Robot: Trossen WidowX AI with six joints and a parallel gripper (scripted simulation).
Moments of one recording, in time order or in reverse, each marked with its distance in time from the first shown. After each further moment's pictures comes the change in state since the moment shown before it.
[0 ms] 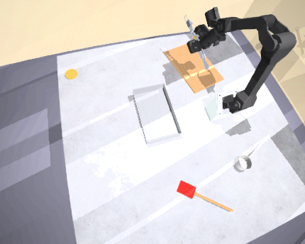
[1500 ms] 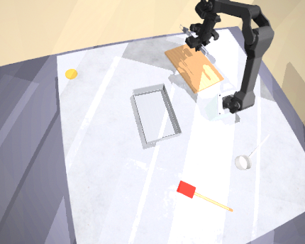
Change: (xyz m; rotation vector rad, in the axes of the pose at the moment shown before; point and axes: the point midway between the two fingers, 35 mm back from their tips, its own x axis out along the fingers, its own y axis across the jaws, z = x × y) arm -0.017 0.006 0.000 -0.013 0.440 -0.010
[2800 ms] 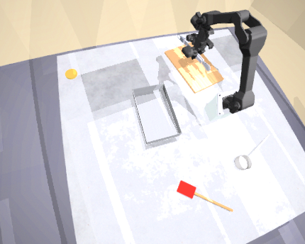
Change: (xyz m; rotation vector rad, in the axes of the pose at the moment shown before) arm 0.064 -0.001 0.003 -0.011 0.001 -0.007
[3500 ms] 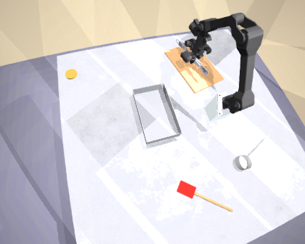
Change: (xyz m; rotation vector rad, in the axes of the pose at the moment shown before) arm 0.034 0.000 -0.003 -0.003 0.000 0.000
